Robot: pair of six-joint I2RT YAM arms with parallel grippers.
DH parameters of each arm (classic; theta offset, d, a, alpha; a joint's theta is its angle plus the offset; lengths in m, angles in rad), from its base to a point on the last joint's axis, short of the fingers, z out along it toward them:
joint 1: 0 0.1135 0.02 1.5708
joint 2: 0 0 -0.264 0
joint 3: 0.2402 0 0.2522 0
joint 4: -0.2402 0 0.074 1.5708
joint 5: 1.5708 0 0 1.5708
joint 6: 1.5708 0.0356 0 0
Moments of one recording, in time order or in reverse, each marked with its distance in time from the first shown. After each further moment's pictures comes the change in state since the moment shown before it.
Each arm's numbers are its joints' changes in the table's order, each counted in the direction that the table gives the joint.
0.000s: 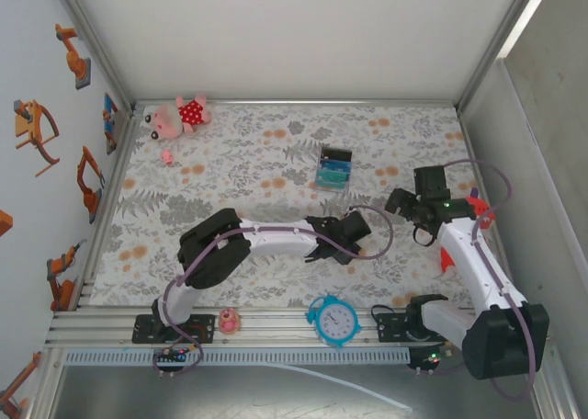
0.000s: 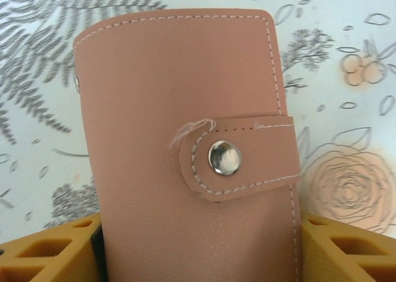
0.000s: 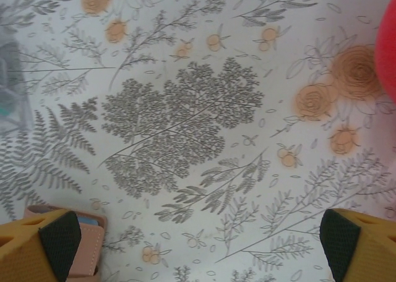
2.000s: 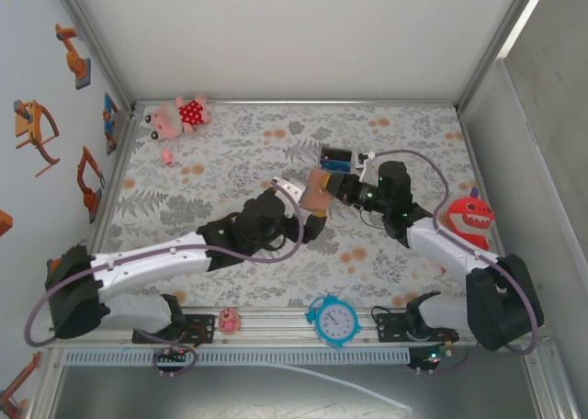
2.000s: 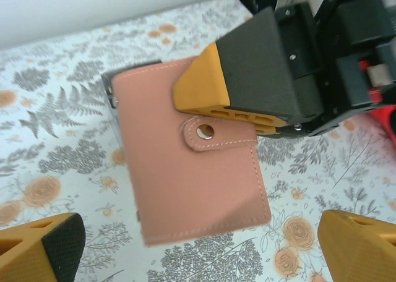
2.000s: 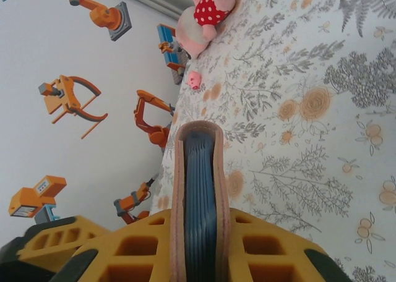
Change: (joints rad) left arm 0.112 0.848 -0.565 0.379 -0.014 0.078; right arm 0.293 -0.193 -0.154 1.061 -0.703 0.383
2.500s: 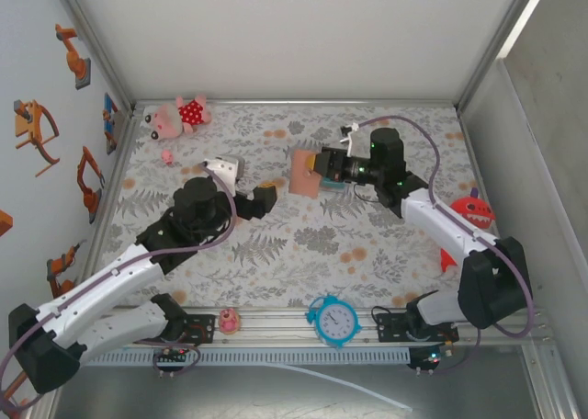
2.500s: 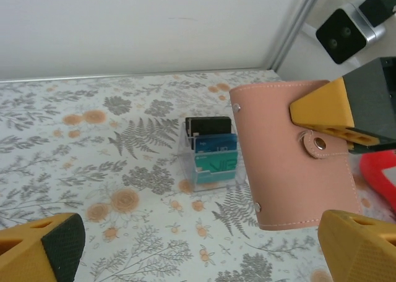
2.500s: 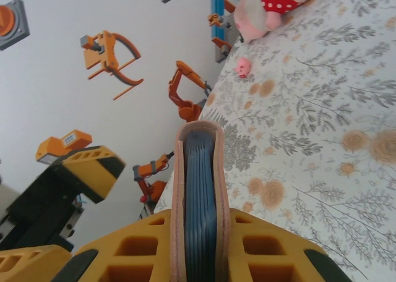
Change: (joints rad) left arm 0.333 0.316 -0.080 -0.096 0.215 -0.066; right arm 0.021 -0.128 0.334 -0.209 -0.178 -0.187
